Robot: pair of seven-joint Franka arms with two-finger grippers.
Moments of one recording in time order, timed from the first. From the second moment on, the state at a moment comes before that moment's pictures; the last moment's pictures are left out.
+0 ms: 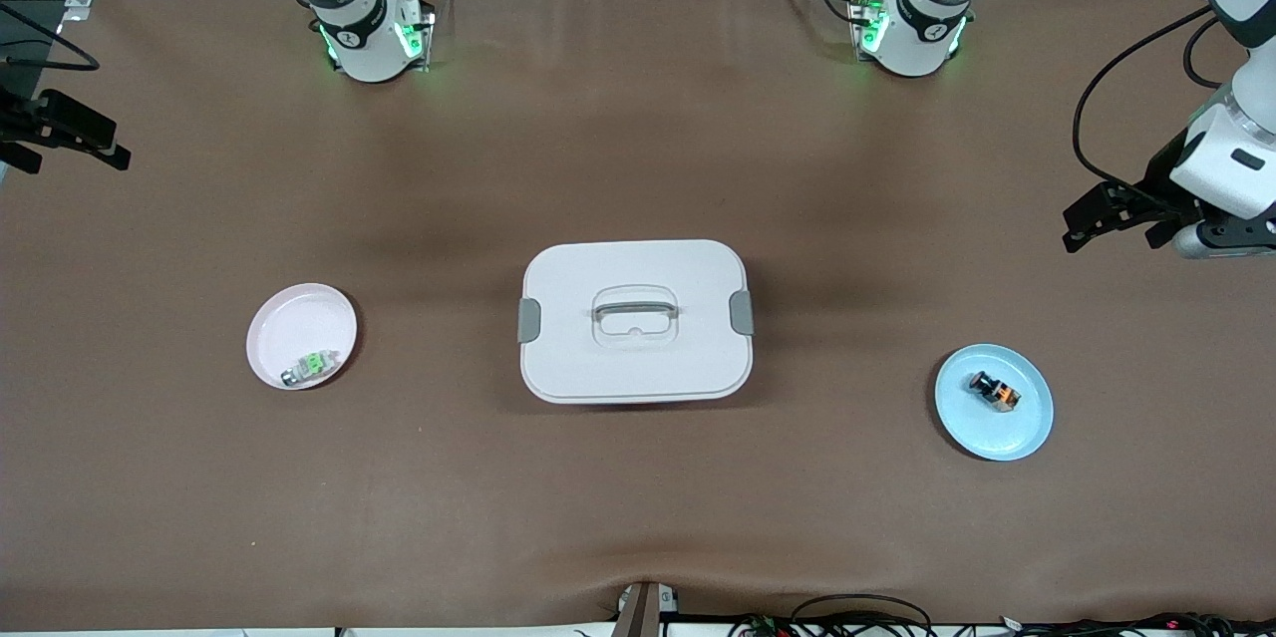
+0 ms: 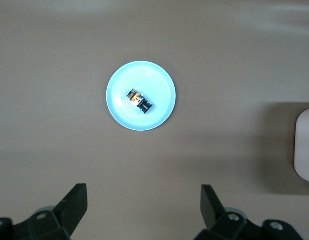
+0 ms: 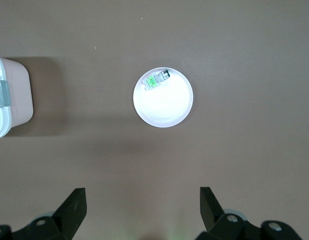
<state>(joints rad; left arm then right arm) 0.02 -0.03 -0.05 -1.81 0.00 1.91 -0.07 -0.01 -0.02 -0.07 -1.52 0.04 1.46 -0.09</state>
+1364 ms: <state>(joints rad) 0.02 -0.05 -0.04 -1.59 0.00 1.62 -0.04 -0.01 -0.02 -0.07 -1.52 0.04 1.46 -0.09</state>
